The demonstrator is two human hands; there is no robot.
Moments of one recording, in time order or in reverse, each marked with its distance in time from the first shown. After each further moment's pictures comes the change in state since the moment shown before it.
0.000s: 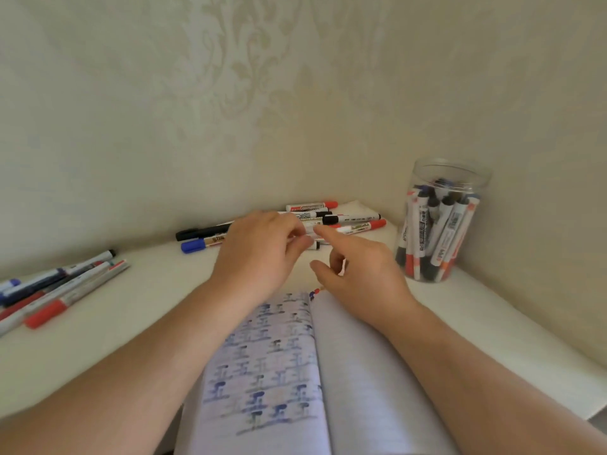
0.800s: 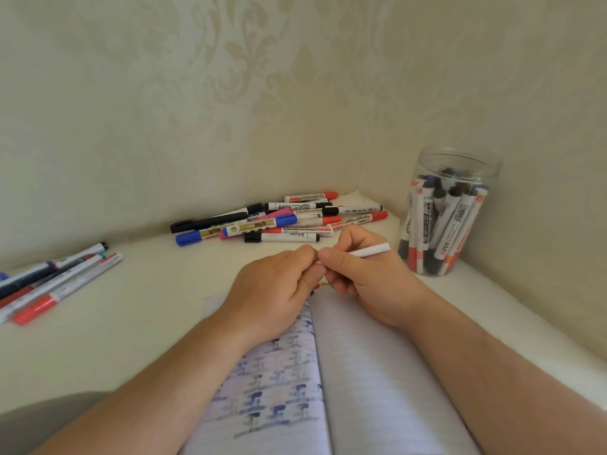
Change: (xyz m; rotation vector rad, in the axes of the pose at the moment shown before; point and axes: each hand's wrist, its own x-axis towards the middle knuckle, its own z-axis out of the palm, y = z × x) left_hand -0.043 0.007 0.025 -0.209 -0.257 0.051; right_hand -0.003 0.000 -0.007 1.081 -0.215 0.388
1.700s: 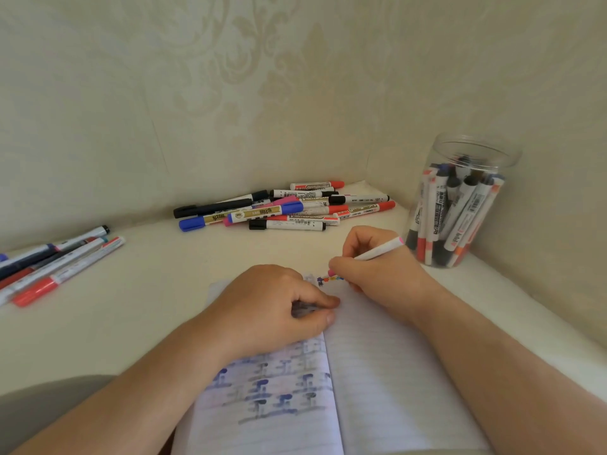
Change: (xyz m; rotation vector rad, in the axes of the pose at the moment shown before) left_hand -0.024 0.000 -0.013 -0.028 -0.317 -0.020; right_hand -0.005 0.001 0.003 -0.465 0.154 0.061
